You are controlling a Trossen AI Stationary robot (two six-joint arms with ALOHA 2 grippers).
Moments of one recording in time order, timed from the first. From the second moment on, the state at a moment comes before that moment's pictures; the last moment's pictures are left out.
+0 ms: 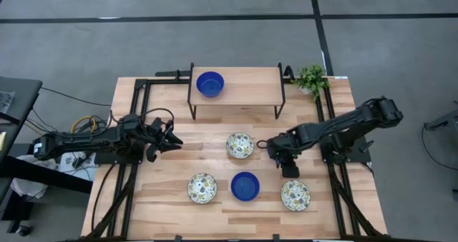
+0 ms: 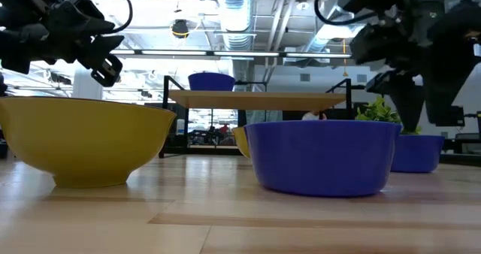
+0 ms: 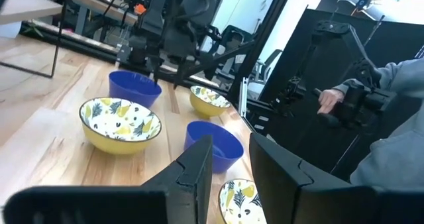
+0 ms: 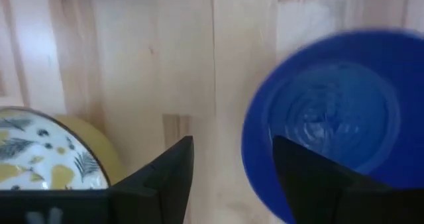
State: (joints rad) left arm 0.21 0.26 0.01 0.43 0.53 -0.37; right arm 0.19 1.43 0.86 -0.83 -0.15 0.17
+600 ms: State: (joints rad) left arm 0.21 0.26 0.01 0.44 0.53 -0.39; right arm 0.19 1.53 0.86 -0.80 -0.13 0.18
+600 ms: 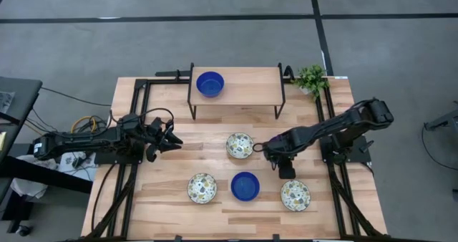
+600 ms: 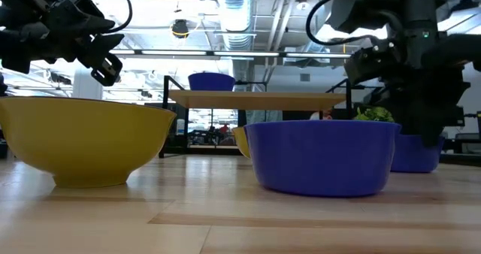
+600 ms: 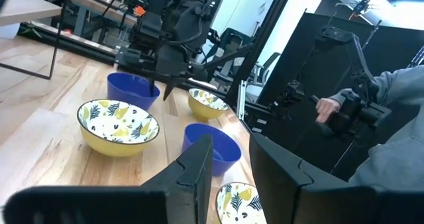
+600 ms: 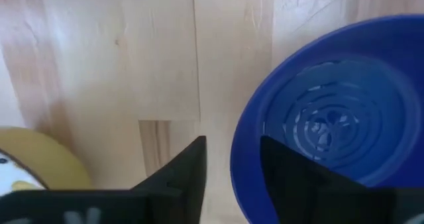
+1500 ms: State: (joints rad) left arm 0.21 0.26 0.01 0.45 0.53 -0.39; right arm 0.19 1.52 0.99 -0.88 -0.14 0.21
